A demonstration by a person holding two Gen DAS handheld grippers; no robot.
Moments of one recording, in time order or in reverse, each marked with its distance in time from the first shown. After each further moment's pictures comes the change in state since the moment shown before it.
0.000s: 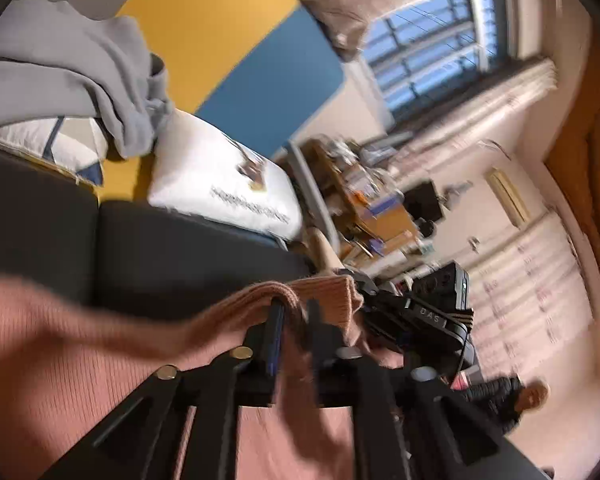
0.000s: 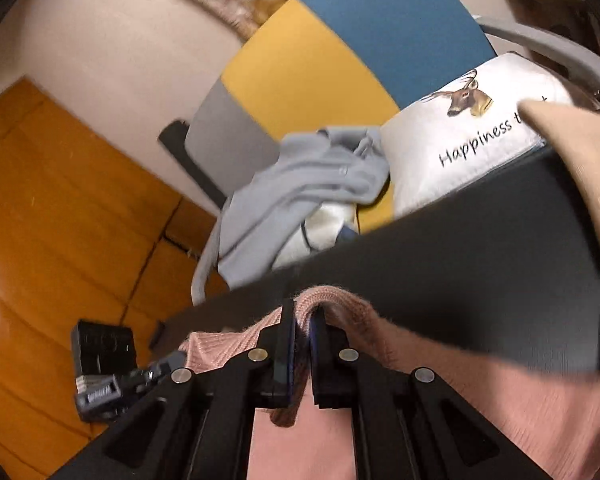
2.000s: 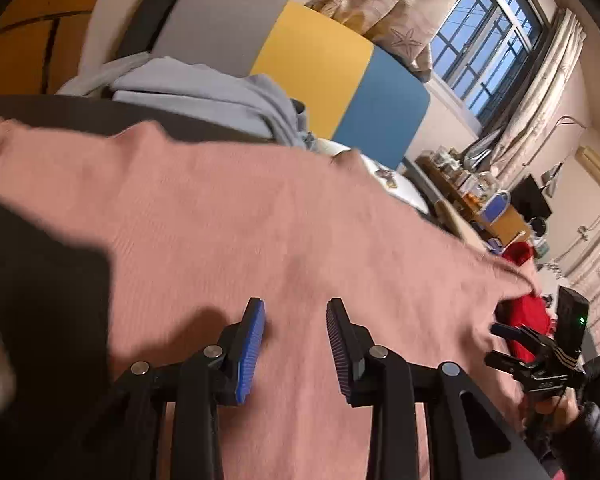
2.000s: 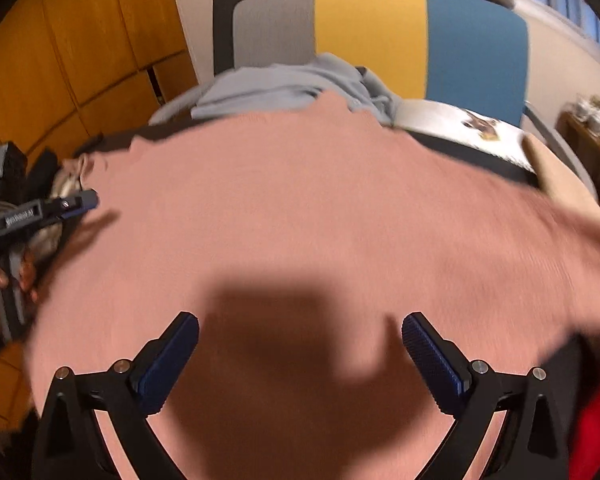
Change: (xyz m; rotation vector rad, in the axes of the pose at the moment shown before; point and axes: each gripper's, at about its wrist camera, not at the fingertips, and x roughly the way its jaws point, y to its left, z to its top) left arm -0.192 0.054 -0.196 0.136 -0.164 0.502; right arm -0.052 0.052 -0.224 -0.657 0.235 -0.410
